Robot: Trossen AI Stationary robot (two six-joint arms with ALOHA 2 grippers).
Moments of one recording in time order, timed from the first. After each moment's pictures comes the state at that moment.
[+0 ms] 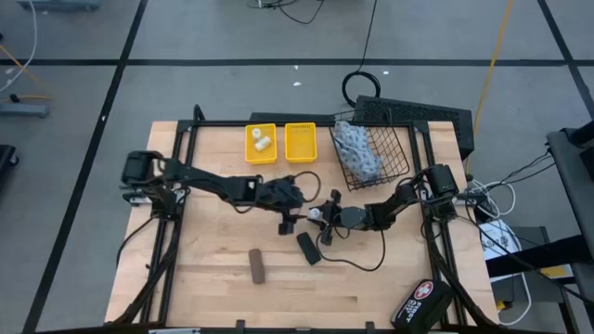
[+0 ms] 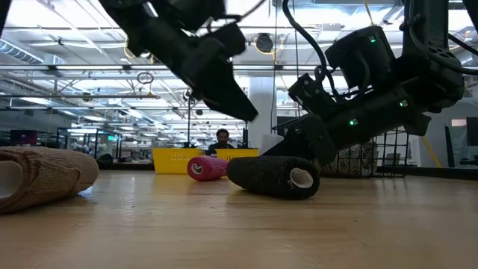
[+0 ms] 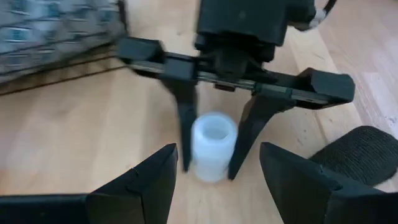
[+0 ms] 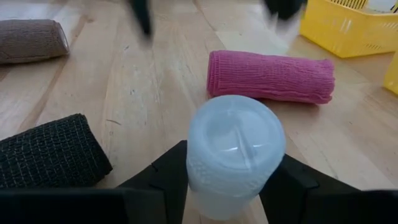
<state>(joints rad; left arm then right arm) -0.03 1.73 0.99 0.10 0.01 0.04 0.18 1.98 0.57 1.05 0.39 0.11</state>
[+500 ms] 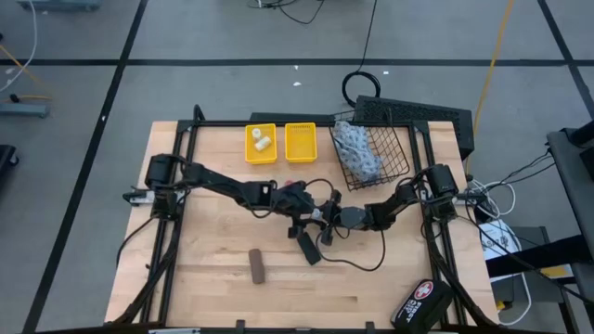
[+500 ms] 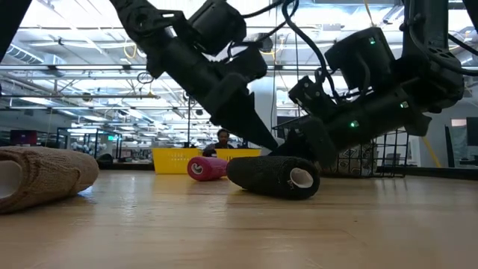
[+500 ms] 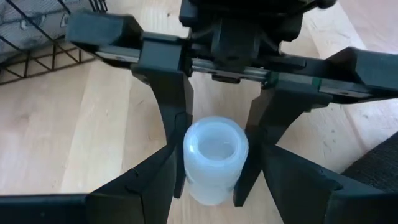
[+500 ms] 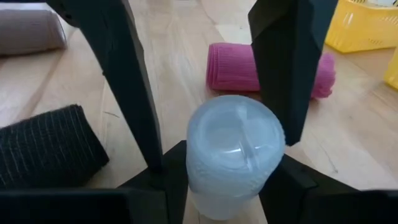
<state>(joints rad) -0.03 1.91 1.07 0.15 0.02 0.07 0.18 1.98 0.57 1.03 0.39 0.11</state>
